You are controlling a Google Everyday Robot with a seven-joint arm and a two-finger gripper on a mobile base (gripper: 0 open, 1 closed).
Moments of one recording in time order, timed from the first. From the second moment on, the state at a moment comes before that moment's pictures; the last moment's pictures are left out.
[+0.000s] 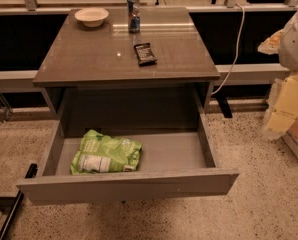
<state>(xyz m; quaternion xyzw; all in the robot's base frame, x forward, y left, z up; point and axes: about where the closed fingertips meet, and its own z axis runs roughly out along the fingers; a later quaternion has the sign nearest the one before) 0.438 -0.217 0.976 -0.60 0.78 -0.03 0.16</state>
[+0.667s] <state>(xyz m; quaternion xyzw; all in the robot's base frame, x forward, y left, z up) 0.441 -0.213 0.976 -0.60 0.78 -0.03 0.17</state>
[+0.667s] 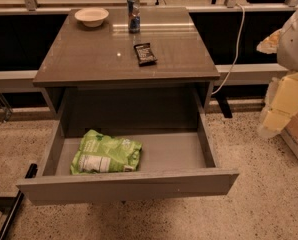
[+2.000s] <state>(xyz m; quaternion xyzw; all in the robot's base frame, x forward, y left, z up) 0.515 -0.179 0.891 -0.42 0.88 0.09 0.20</state>
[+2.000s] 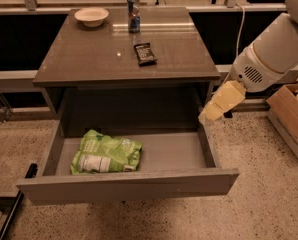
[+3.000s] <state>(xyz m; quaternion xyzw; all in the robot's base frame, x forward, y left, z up) 0.562 -0.047 0.820 -0.42 0.86 0.22 0.21</state>
